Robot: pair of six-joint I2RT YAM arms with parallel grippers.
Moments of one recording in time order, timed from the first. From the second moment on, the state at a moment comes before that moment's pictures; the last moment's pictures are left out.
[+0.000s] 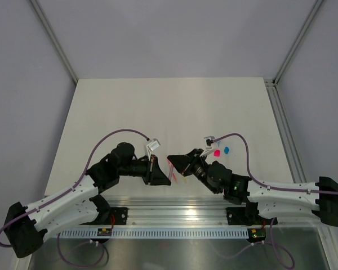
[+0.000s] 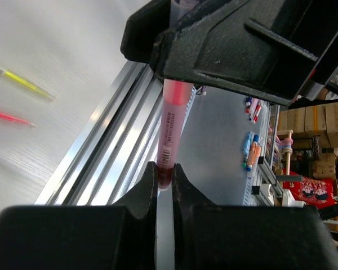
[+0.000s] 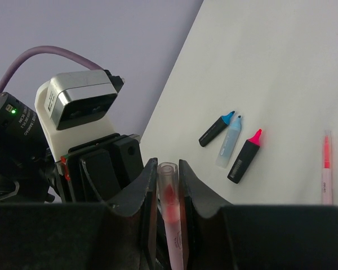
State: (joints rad) left arm -0.80 0.84 0.54 -0.11 0.64 -0.68; right arm 1.28 1.01 0.49 0.45 0.51 0.92
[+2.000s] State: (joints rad) left arm -0.81 0.77 0.45 0.20 0.35 -0.67; right arm 0.68 1.29 0.58 0.13 0.05 0.69
